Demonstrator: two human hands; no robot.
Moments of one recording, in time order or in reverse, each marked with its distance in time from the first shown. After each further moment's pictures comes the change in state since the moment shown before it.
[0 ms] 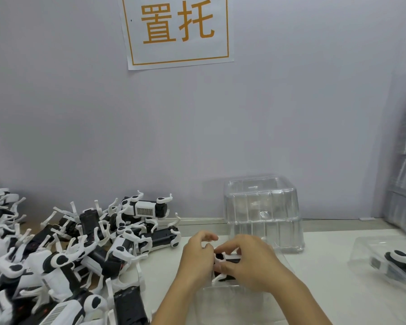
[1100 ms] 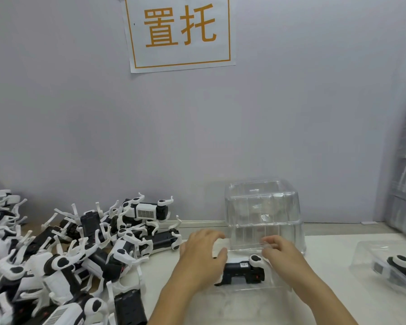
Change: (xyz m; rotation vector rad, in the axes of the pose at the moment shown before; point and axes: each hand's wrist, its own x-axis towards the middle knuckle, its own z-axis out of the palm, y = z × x) left_hand -0.002 0.011 -0.011 0.607 -0.098 0.338; right_hand 0.004 0.058 -0.012 0.576 0.175 0.388
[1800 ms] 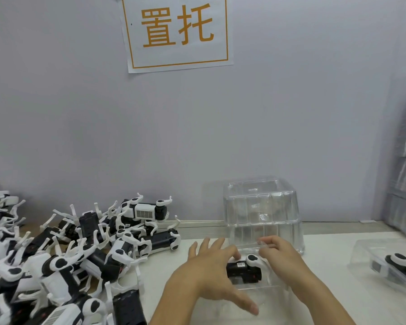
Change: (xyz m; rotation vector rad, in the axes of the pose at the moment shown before) left_hand -0.011 0.027 -0.014 0.156 -0.484 -0.030; right_hand -0.004 -0.002 0.001 0.056 -0.030 0.024
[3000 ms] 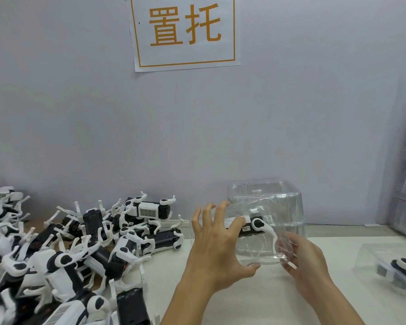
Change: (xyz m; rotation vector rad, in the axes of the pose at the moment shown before) left_hand 0.005 0.010 -0.002 0.268 0.761 0.187; right_hand 0.006 0.000 -0.011 0.589 0.250 0.117
